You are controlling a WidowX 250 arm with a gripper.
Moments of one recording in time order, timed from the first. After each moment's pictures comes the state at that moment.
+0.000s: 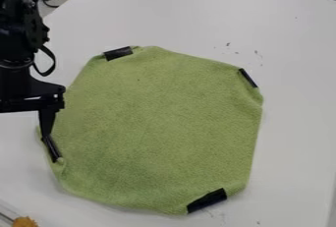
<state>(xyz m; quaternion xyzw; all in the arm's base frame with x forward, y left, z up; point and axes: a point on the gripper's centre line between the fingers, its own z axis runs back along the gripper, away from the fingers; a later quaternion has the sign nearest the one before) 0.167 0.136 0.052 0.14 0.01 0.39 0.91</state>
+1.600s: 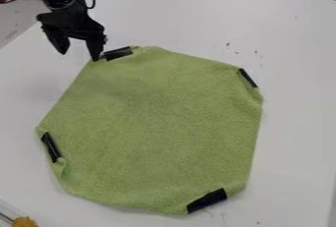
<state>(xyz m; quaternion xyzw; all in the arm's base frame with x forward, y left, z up) 0.338 0.168 0.050 0.07 -0.15 0.08 0.98</state>
